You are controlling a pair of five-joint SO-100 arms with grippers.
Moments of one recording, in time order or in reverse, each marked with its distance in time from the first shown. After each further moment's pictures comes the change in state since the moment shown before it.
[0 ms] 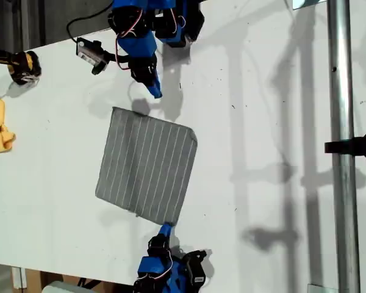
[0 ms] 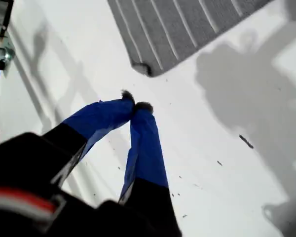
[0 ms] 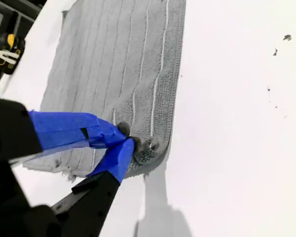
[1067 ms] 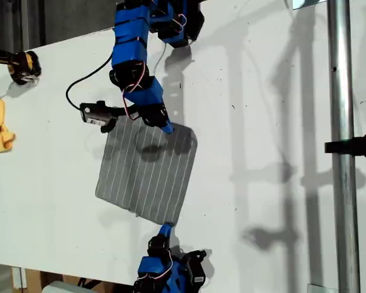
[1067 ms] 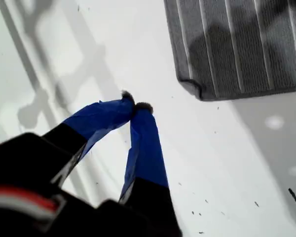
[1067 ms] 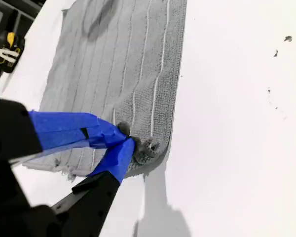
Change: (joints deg) arm 0 0.0 0.0 0.0 0.0 -0.4; arm 1 -9.8 -47.6 -47.8 6.8 -7.6
